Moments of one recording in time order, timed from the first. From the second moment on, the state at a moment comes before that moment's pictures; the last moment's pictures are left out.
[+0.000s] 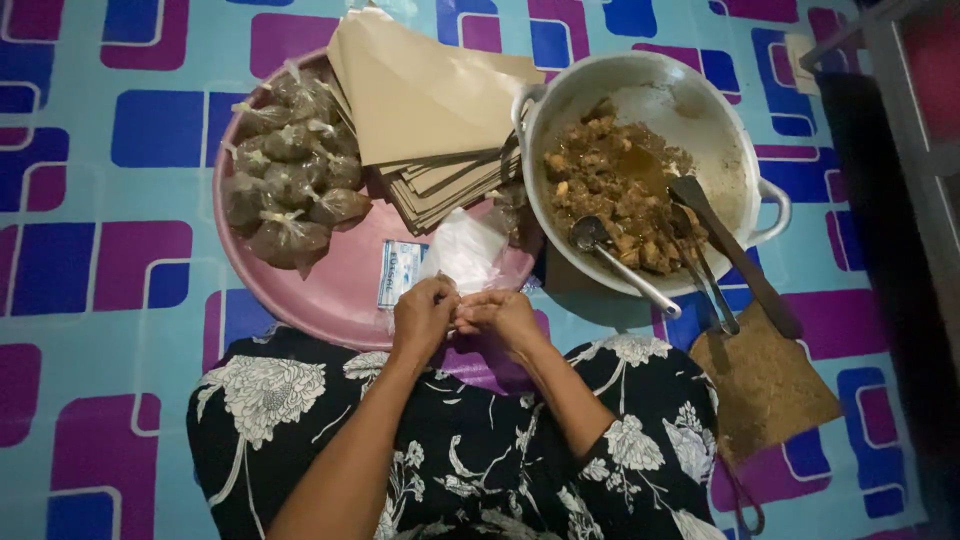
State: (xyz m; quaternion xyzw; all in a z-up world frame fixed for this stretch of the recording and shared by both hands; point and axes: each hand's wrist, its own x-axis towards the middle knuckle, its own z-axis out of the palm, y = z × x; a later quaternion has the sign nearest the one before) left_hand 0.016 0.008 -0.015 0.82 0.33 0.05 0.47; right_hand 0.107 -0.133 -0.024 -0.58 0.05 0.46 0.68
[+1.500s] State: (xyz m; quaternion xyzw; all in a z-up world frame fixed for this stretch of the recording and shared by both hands) left_hand -0.011 0.031 0.077 0.80 0.19 -0.09 0.57; right_hand 0.093 -0.144 0.021 -0.77 -0.39 0.19 0.47
